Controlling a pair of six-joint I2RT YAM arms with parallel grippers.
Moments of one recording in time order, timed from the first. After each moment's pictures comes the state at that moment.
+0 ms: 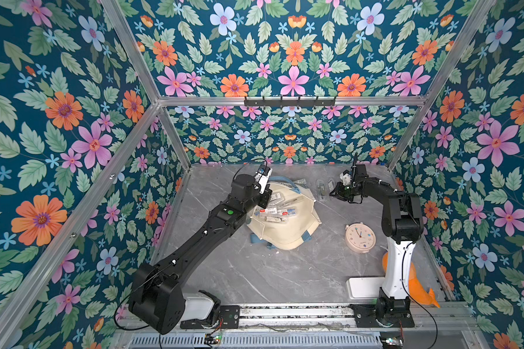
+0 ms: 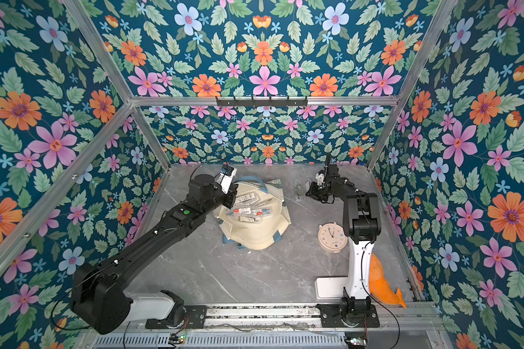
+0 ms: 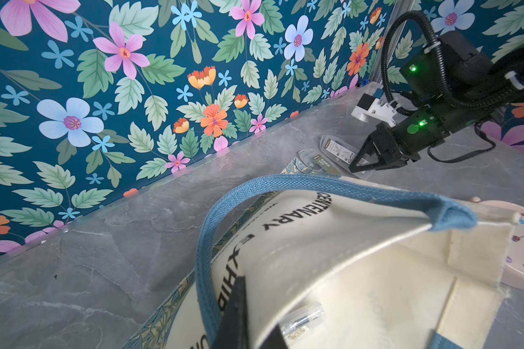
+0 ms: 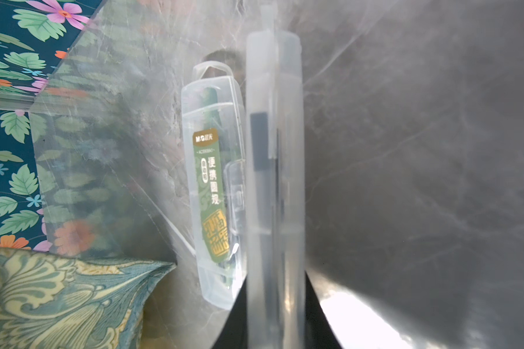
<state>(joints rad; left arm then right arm) -0.54 1.34 1.07 -0.11 0.00 0.09 0.02 2.22 1.64 -0.47 -0.48 0.36</state>
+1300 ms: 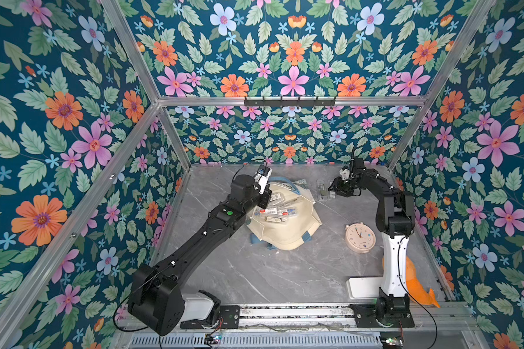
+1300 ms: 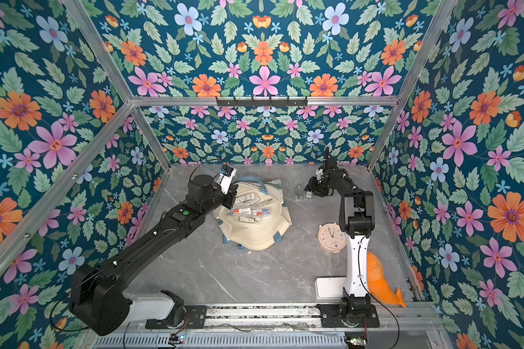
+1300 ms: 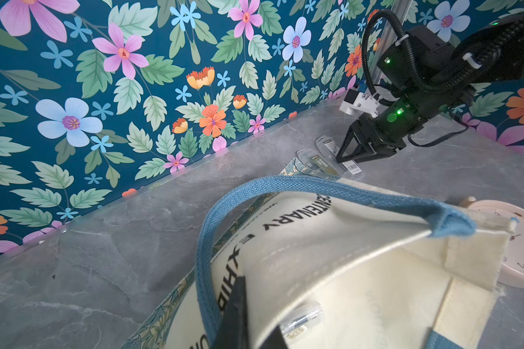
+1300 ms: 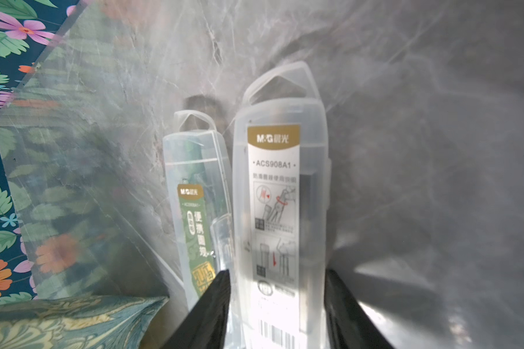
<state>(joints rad) -0.54 1.33 1.06 -0.11 0.00 0.09 0.02 2.37 1.94 -0.69 -0.43 0.34</state>
